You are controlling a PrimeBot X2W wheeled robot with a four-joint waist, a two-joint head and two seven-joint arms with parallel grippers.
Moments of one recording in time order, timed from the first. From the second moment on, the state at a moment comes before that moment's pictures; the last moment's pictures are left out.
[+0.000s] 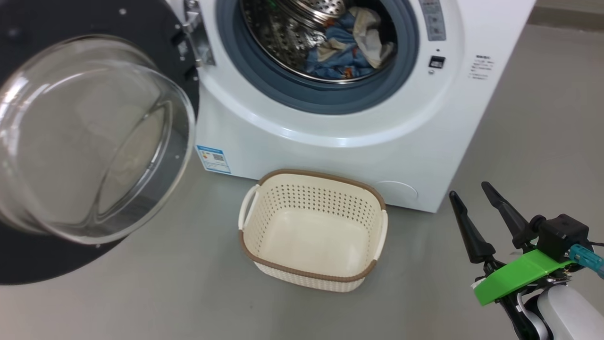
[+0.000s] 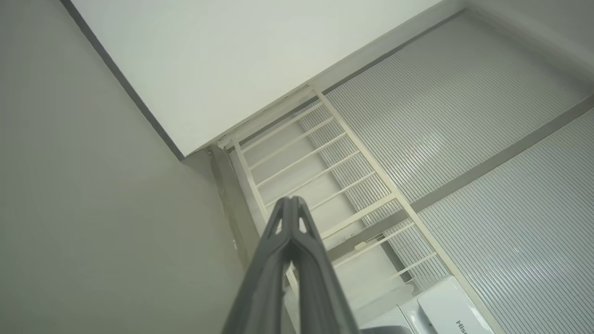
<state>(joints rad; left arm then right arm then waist) -0.76 0.55 0.52 0.73 -1.22 -0.07 0.07 -0.22 -0.32 0.29 0.28 0.49 0.13 -0.26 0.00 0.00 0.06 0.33</state>
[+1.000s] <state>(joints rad) -0.76 0.67 0.46 1.10 -1.28 -0.12 0.60 -0.25 -0.33 0.27 0.28 0.49 0.13 -0.26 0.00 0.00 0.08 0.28</state>
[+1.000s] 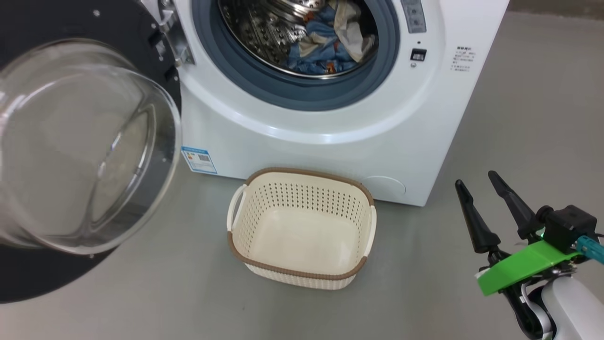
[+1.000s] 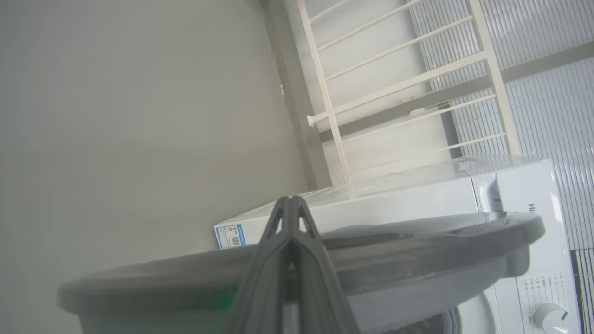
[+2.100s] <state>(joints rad) -0.31 0.33 0.26 0.09 -1.47 0.16 1.20 -0.17 -0.24 0.23 0.28 0.49 0.13 -0.26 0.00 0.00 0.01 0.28</state>
